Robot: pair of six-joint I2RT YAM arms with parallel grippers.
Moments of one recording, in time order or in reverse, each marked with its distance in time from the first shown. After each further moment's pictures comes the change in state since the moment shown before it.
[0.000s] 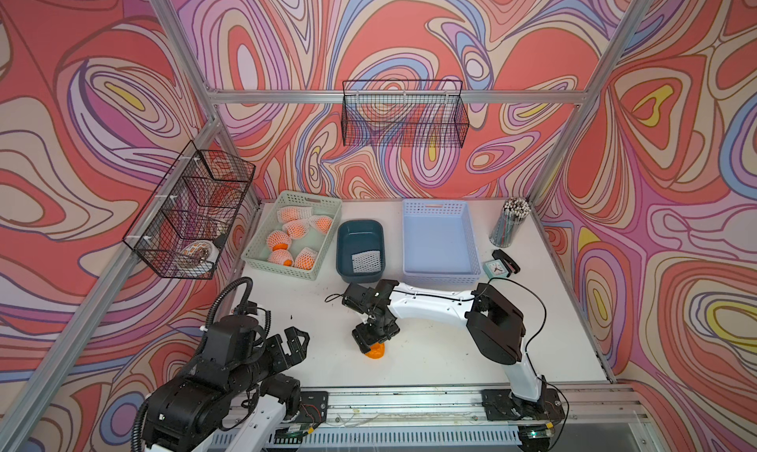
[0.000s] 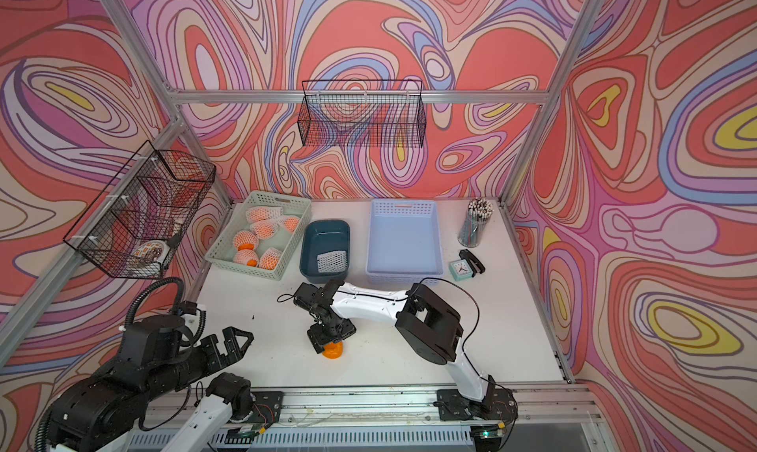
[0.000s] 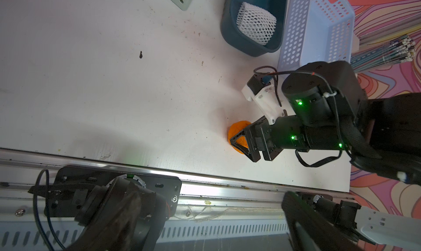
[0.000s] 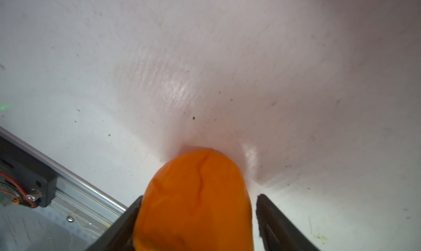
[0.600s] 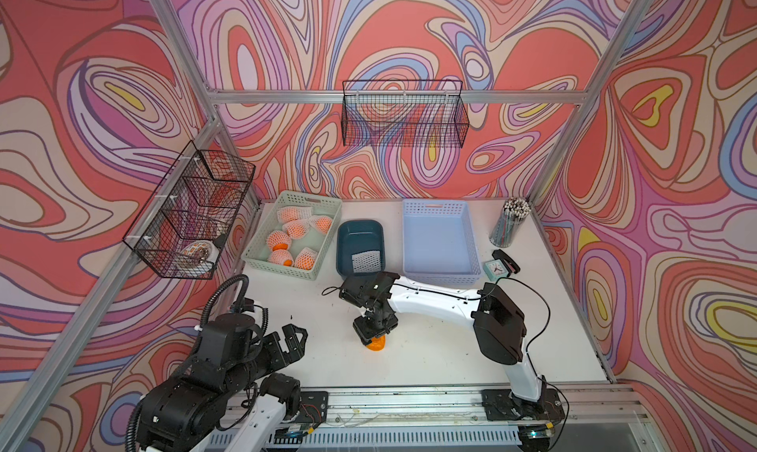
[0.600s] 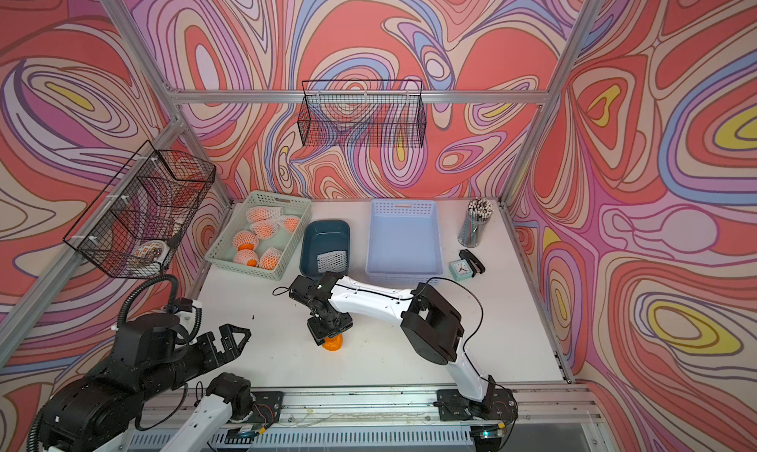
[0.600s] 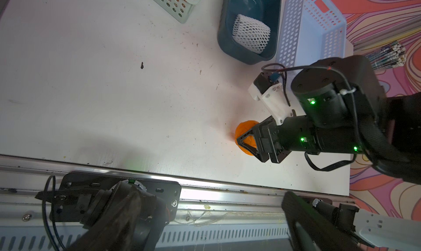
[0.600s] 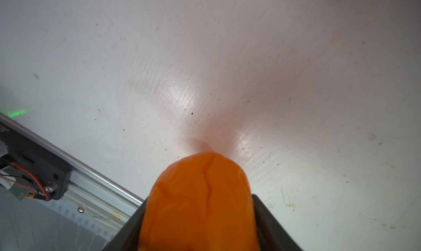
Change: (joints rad) left arm 0.000 0.031 0.054 0.006 -0.019 0.018; right arm -0.010 -0.019 0.137 -0.128 0.059 -0.011
